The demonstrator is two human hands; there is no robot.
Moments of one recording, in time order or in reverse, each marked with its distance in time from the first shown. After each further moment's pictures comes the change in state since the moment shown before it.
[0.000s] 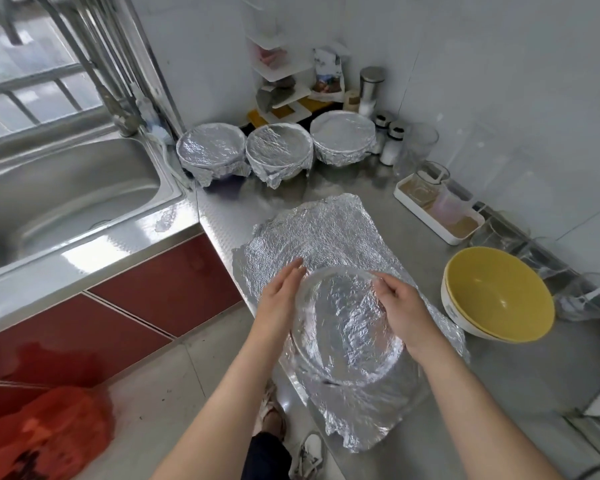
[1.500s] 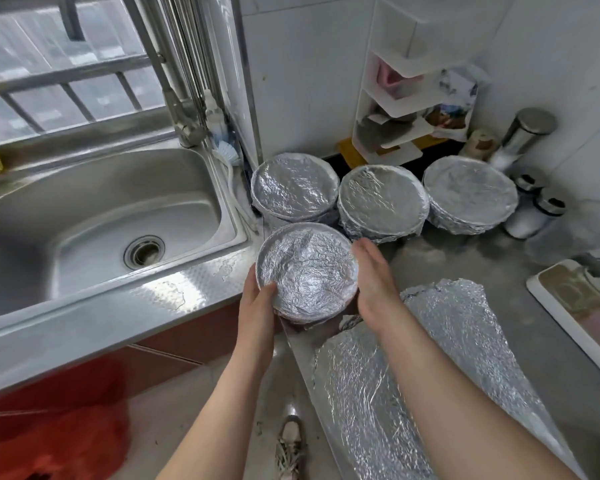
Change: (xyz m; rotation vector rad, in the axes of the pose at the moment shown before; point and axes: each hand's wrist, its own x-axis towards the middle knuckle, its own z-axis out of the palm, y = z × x) left_hand 0.206 0.008 -0.163 -0.233 0.388 -0.066; right_hand 0.237 -0.119 0.212 0.331 -0.040 0.152
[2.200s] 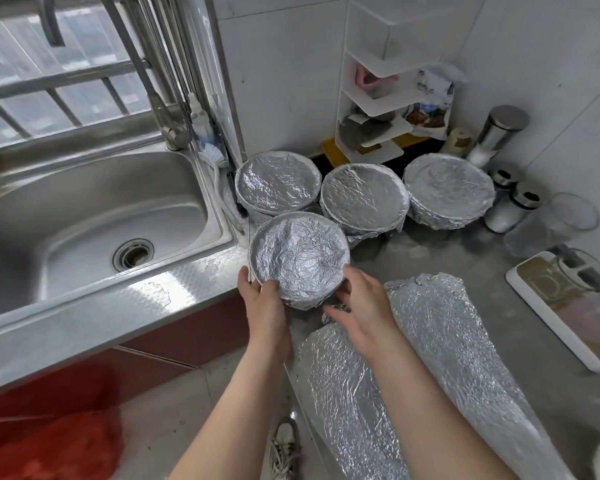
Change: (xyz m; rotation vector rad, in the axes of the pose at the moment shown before) left_hand -0.009 -0.004 0.048 -0.289 0.182 -0.107; right_hand -0.044 0.005 -0.017 0.209 -0.001 0.176
